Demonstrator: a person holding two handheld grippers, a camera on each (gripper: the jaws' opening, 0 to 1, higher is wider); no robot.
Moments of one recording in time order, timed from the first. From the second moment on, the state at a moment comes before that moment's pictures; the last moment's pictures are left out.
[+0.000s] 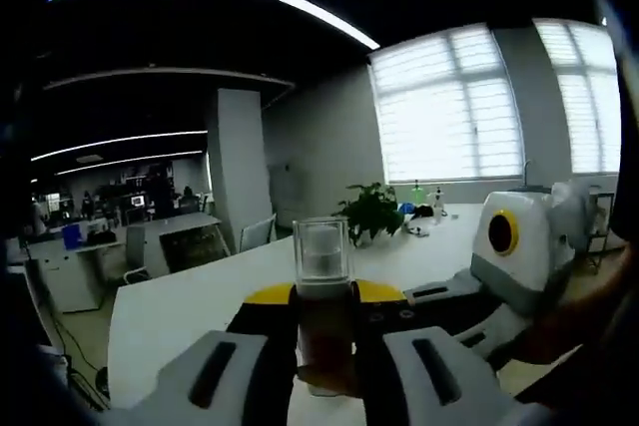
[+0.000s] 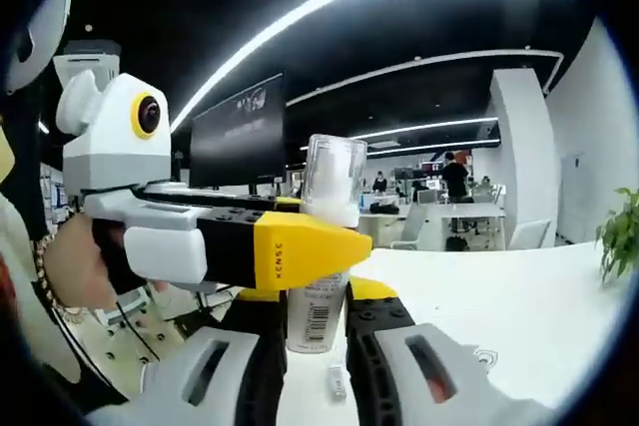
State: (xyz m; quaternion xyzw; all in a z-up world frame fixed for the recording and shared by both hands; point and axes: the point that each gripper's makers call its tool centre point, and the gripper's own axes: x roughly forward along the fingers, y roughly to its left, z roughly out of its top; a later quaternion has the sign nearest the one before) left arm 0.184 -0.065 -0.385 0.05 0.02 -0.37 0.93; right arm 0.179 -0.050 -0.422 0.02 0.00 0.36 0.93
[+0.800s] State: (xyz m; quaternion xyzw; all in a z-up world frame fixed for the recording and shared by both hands) left arm 0.127 -0.076 -0.394 0.10 0.09 -0.67 0.73; right arm 0.118 -0.038 -0.423 0.10 -0.03 0.66 0.75
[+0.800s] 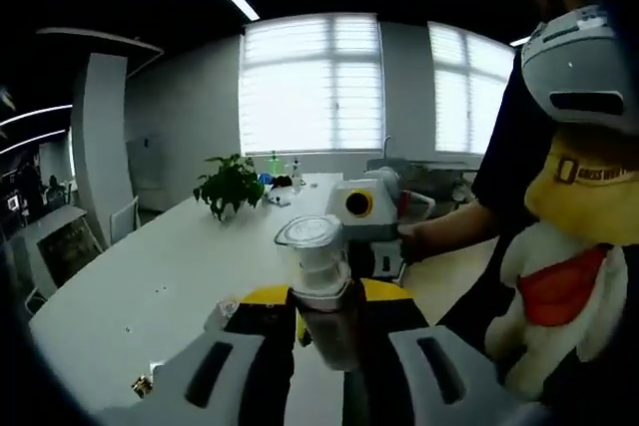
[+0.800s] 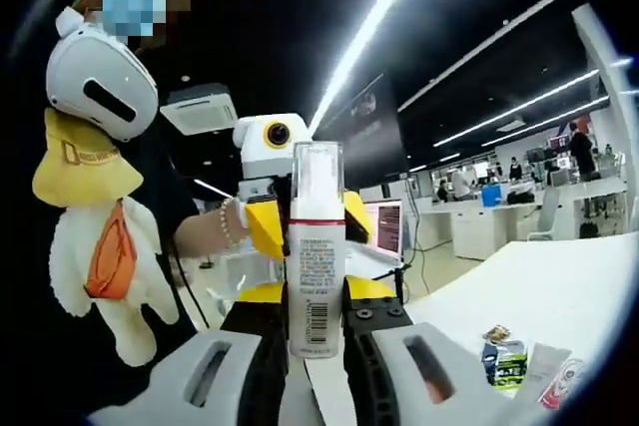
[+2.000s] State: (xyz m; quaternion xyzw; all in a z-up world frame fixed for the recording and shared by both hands) left arm 0.146 -0.118 -0.485 0.19 0.16 -0.70 0.67; right arm 0.154 -0.086 -0.520 -0.09 0.10 0.53 0.84
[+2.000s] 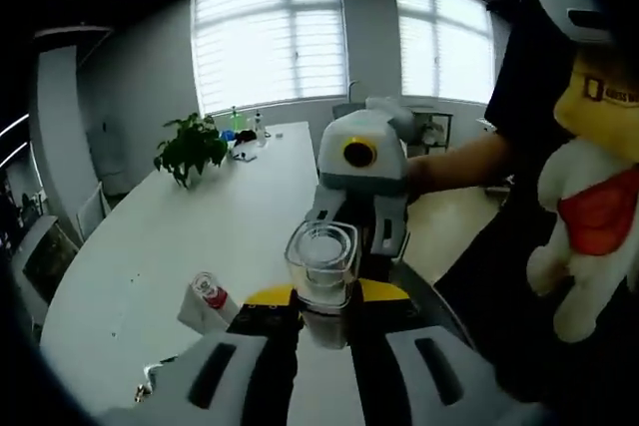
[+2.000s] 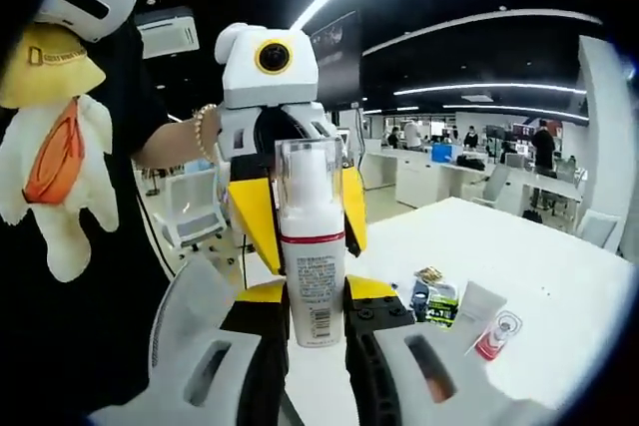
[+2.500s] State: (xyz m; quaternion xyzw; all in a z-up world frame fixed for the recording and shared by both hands) left arm 0.164 -0.140 -0.549 0.20 0.21 -0.68 0.67; right arm 0.176 -0.110 -0.588 -0.11 0.18 0.48 0.85
